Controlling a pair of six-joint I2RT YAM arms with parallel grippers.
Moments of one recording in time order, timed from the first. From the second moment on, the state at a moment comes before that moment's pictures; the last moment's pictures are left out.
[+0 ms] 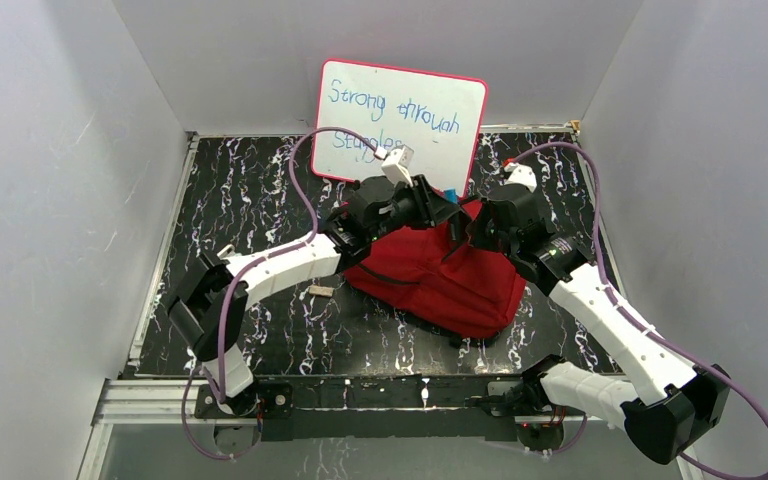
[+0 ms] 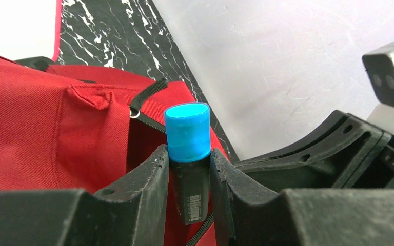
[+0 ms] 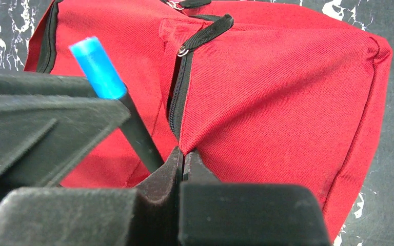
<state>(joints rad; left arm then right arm) -0.84 1.67 1.20 0.33 0.08 -0.79 0.58 1.04 1.04 -0.62 0.27 0.59</state>
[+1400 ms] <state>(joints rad) -0.91 1.59 1.23 -0.01 0.01 -0.64 0.58 0.99 1.02 -0.60 0.29 0.65</state>
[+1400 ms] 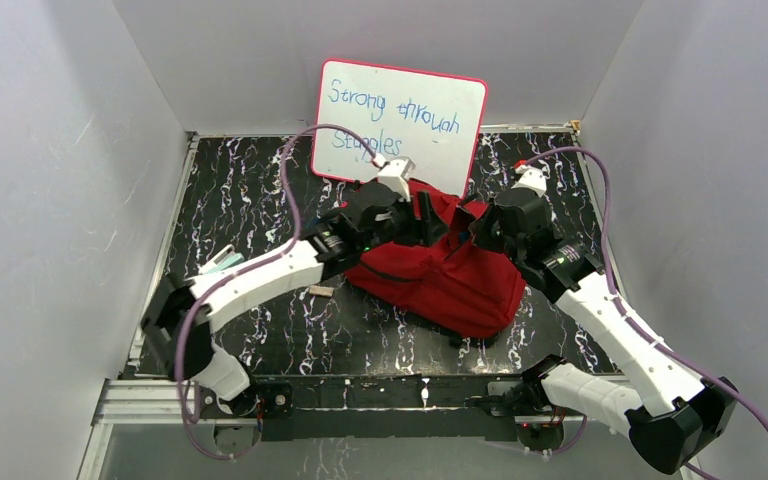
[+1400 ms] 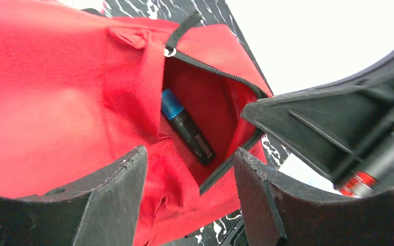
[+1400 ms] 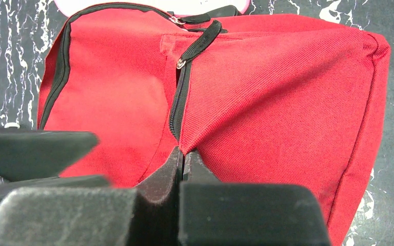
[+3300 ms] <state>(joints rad) -0.61 1.71 1.04 -0.89 -0.34 -1.65 0.58 0.96 0.97 -0.59 0.30 0.66</state>
